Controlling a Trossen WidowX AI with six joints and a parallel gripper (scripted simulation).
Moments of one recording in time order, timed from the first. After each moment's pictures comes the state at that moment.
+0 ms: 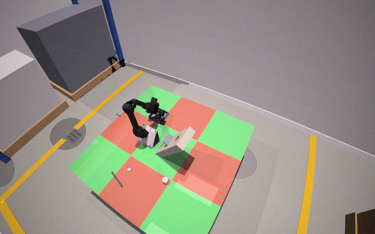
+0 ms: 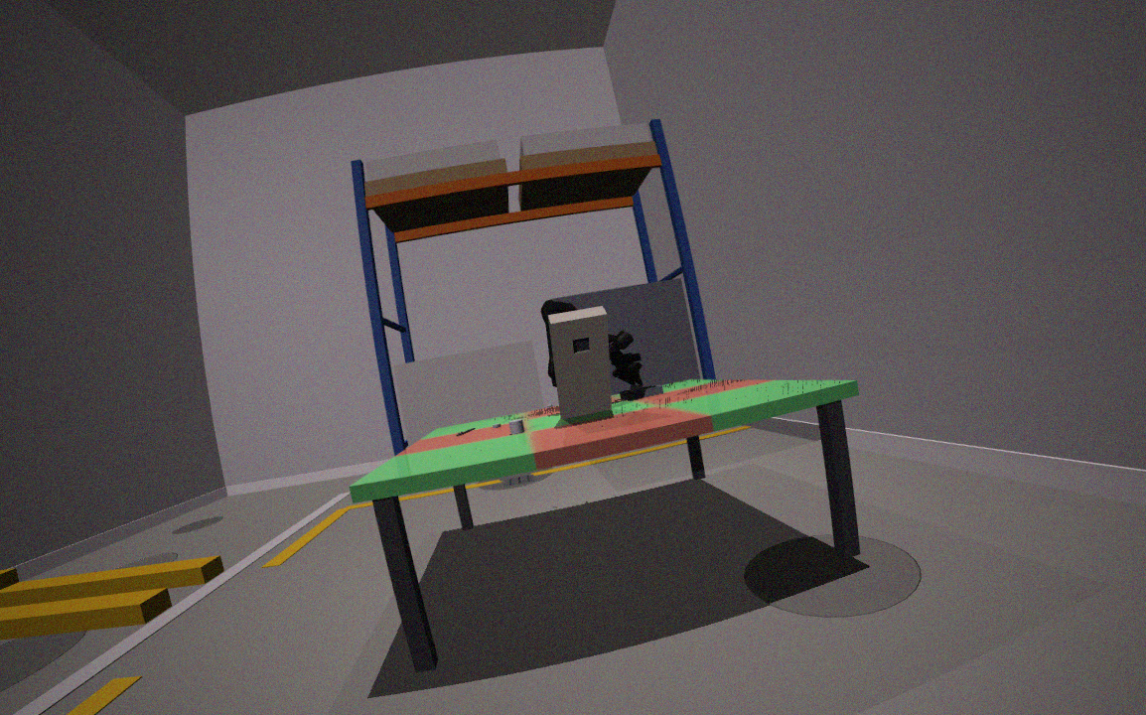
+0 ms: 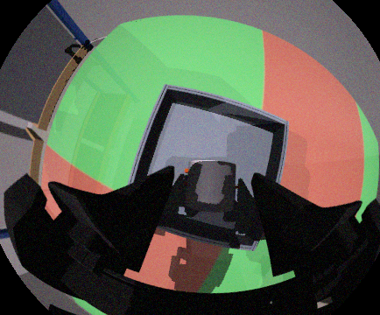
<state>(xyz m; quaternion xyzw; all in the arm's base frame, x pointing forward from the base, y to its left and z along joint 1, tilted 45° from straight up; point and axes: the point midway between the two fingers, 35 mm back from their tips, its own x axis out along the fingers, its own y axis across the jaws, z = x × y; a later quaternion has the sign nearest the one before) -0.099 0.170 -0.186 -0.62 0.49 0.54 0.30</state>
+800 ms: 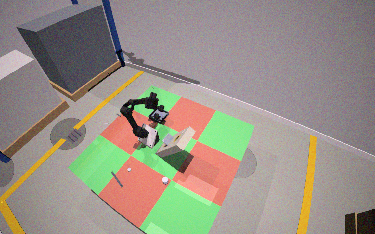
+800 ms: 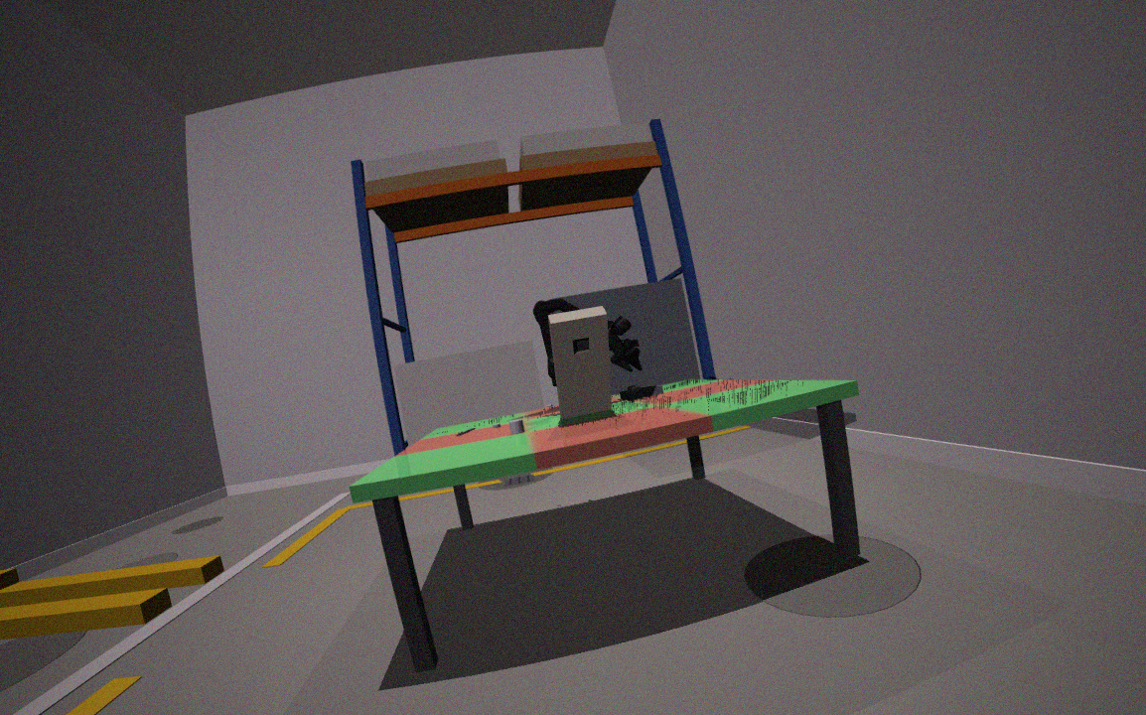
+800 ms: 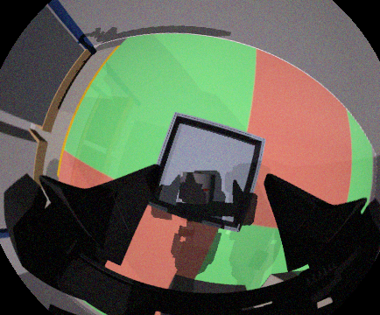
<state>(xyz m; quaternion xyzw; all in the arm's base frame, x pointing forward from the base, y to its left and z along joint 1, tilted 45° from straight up) -0.108 0.215 -0.146 -0.61 0.49 0.54 0.30</state>
